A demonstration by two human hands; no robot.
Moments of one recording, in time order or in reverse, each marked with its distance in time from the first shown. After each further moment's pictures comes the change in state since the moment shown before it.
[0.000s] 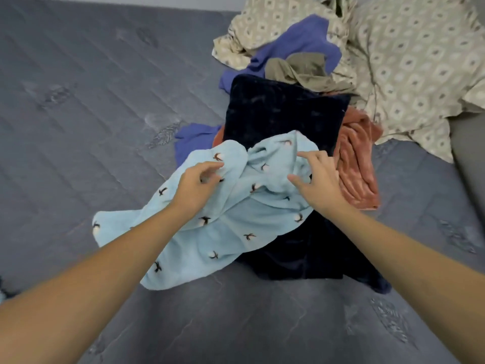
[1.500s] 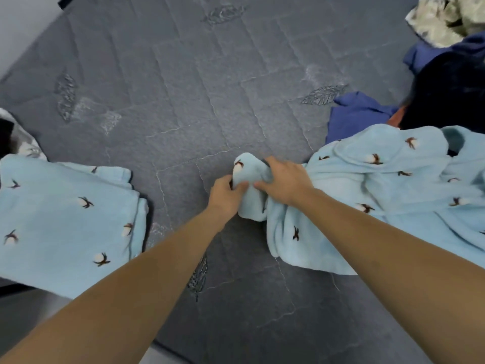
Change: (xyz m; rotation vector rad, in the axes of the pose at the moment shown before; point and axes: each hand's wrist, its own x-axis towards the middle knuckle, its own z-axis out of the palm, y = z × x) left_hand -0.106 -0.268 -0.136 -0.301 0.384 -0.579; right_hand -0.013 -0.274 0.336 -0.391 -0.590 -0.455
